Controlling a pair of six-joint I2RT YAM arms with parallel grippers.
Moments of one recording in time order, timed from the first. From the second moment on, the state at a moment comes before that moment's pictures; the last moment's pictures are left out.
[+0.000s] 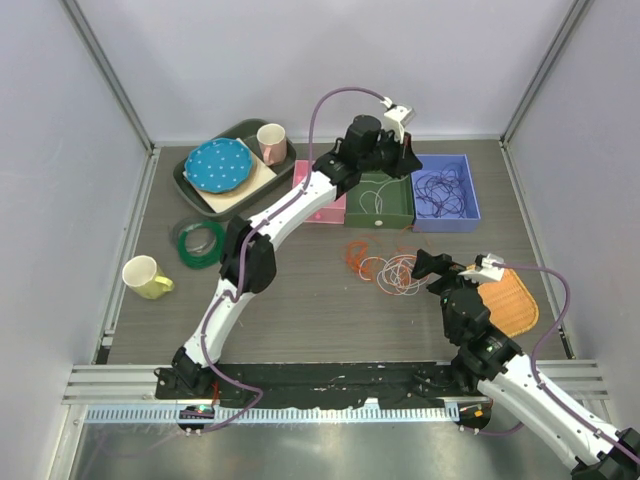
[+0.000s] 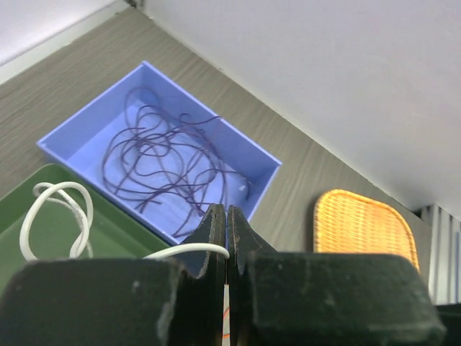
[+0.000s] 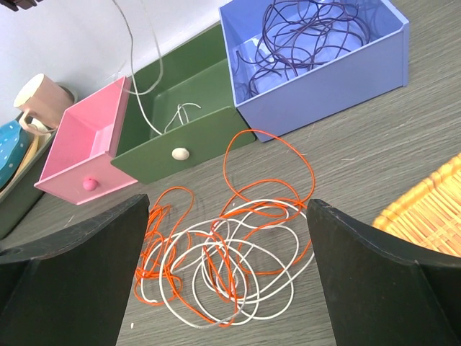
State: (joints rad) left arm -0.75 2.41 2.37 -0.17 0.37 -0.29; right arm 0.67 0.31 0.15 0.02 0.75 0.59
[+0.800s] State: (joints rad) left arm -0.68 2.40 2.30 -0.23 0.35 -0.34; right arm 0.67 0.33 0.15 -0.01 0.72 0.59
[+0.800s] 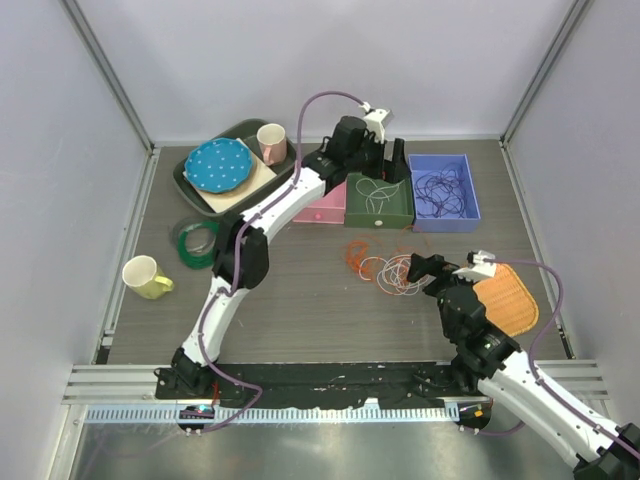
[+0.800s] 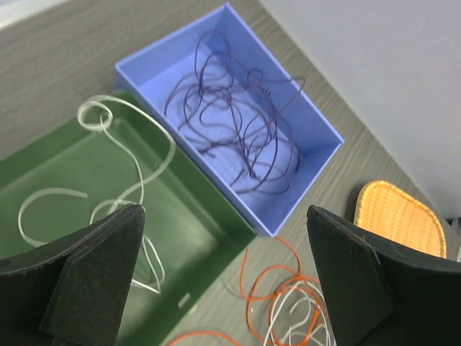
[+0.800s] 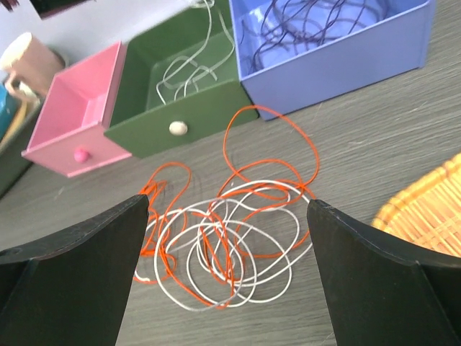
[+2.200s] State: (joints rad) left arm -0.76 0.91 0.54 0.00 0.16 -0.47; right arm 0.86 0.93 0.49 0.37 -0.15 0.57
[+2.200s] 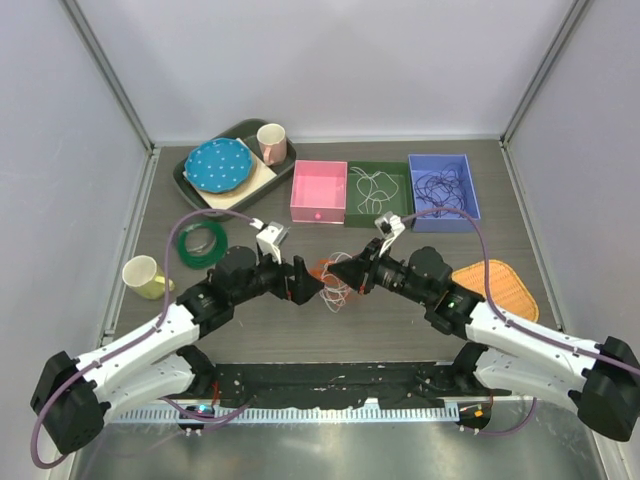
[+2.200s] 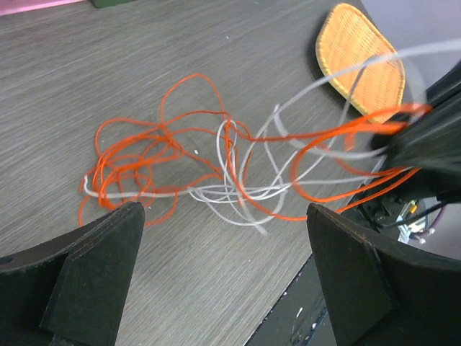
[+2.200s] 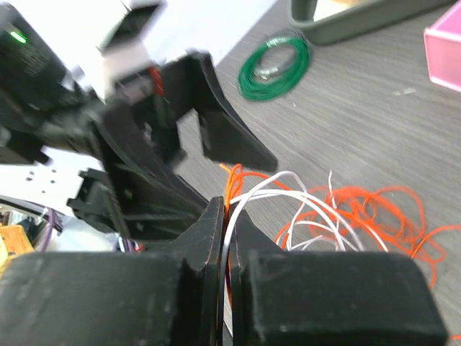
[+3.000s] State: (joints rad) left arm -0.76 0.94 0.40 0.39 0.36 -0.38; right arm 0.86 0.90 0.85 0.02 -0.17 0.58
